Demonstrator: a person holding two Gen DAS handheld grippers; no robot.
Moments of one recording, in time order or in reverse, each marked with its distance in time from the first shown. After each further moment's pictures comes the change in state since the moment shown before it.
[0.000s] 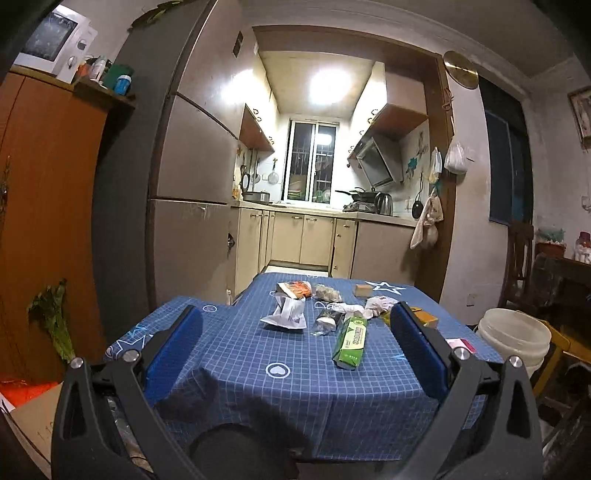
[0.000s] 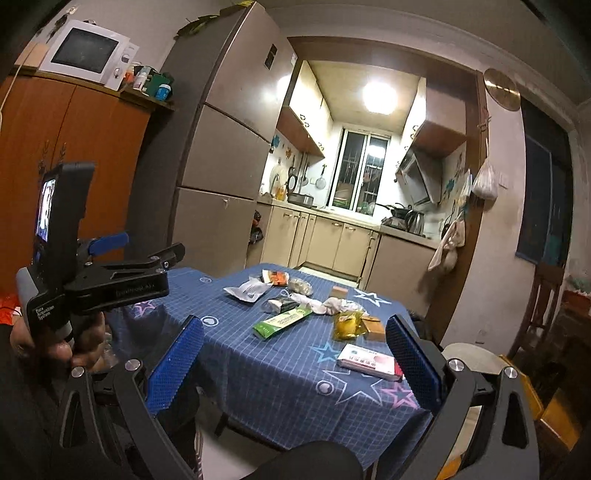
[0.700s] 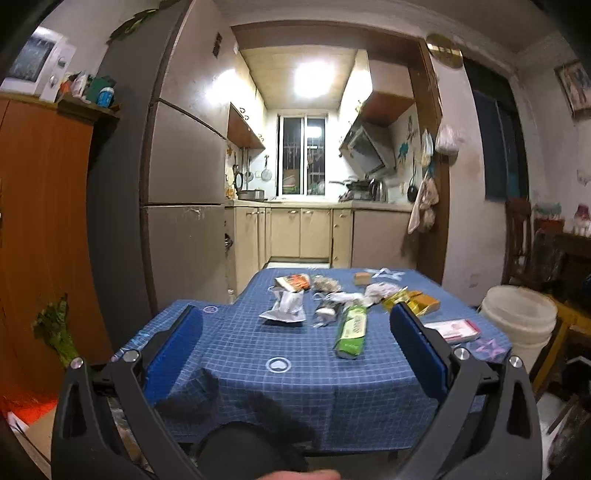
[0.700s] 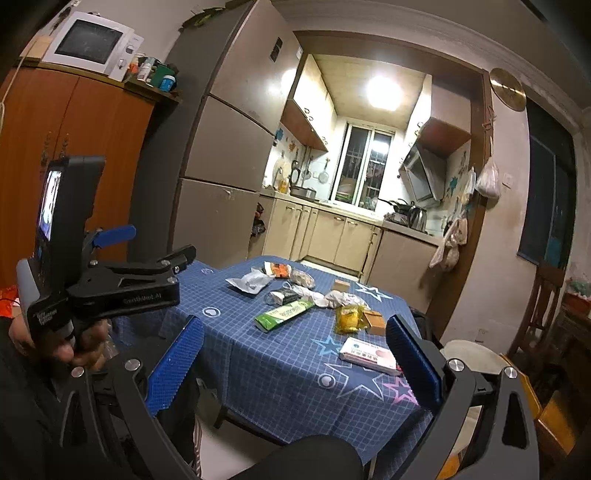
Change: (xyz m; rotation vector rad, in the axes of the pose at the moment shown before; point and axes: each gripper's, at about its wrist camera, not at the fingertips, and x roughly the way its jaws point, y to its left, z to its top) left arm 0.010 -0.010 -0.002 0.096 0.034 0.010; right arm 0.003 0.002 -0.007 -0.010 0.033 -0.010
